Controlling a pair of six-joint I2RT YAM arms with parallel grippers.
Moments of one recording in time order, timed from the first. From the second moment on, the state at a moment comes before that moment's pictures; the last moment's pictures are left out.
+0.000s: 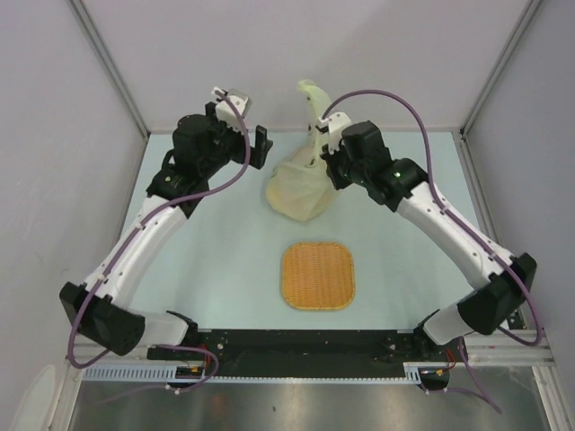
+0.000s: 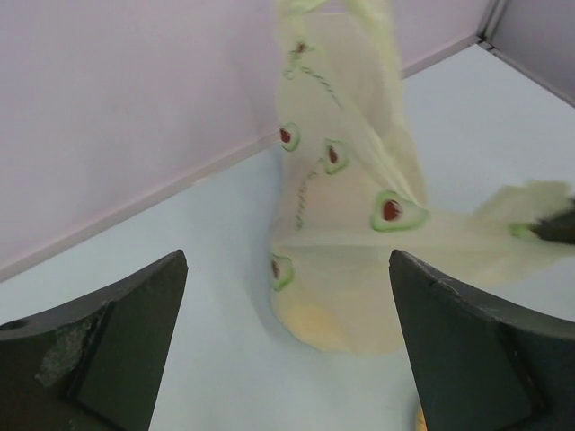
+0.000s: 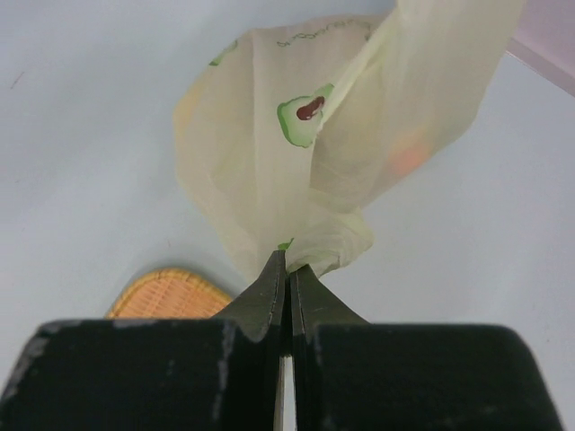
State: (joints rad) left arm -0.43 1.28 1.39 -0.27 0.11 0.07; right arm 0.65 1.55 1.61 -0.63 0.09 -0.02
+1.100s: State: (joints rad) left arm -0.48 2.05 1.98 0.22 0.54 0.23; right arm 0.58 1.41 1.47 -0.63 -0.09 0.07
